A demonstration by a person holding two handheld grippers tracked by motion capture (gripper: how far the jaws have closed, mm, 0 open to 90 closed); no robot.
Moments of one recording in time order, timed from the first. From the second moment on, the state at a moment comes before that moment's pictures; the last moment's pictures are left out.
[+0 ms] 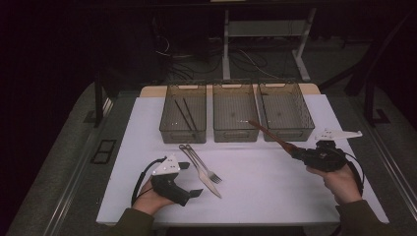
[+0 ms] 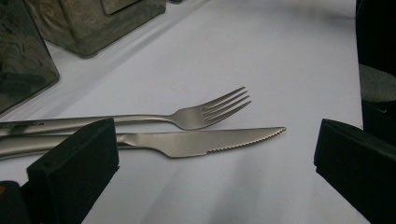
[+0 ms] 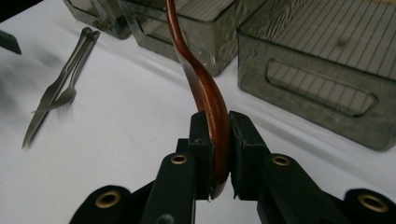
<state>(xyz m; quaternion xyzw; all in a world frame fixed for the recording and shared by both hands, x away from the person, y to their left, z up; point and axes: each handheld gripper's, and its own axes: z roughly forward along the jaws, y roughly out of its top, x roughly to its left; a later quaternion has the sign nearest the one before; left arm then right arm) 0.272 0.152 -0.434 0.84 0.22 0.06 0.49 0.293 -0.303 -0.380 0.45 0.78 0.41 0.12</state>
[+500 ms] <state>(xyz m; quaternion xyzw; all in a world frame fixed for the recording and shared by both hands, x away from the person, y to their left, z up) 0.273 0.153 -0.434 0.84 0.22 0.06 0.48 0.327 -0.279 -0.366 0.46 0.78 0.41 0.14</state>
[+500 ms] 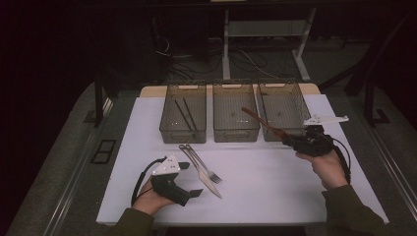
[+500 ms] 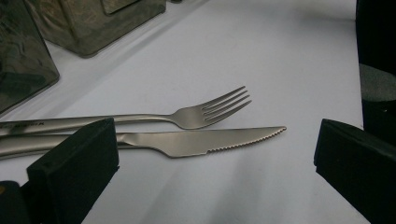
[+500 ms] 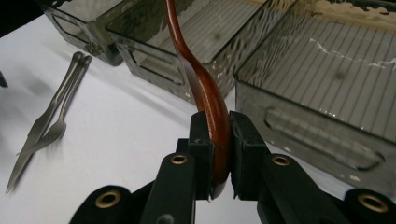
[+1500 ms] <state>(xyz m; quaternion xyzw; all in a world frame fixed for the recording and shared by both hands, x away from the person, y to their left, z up) 0.271 0.153 -0.433 0.84 0.23 0.06 0.49 0.402 -0.214 -0.352 0.48 0.78 0.38 0.15</state>
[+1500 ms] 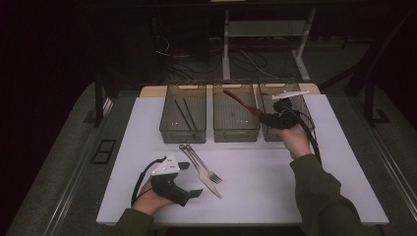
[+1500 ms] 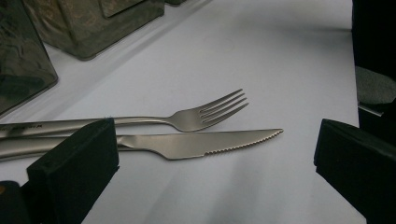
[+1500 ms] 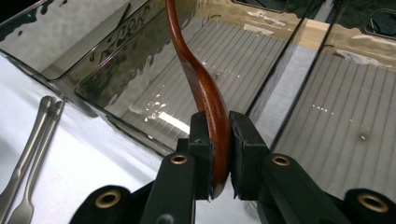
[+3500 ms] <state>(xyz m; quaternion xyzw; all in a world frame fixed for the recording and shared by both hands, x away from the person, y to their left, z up) 0.271 0.152 -0.433 0.84 0.22 0.06 0.49 0.375 -0.231 -0.357 0.43 0.78 0.44 0.09</state>
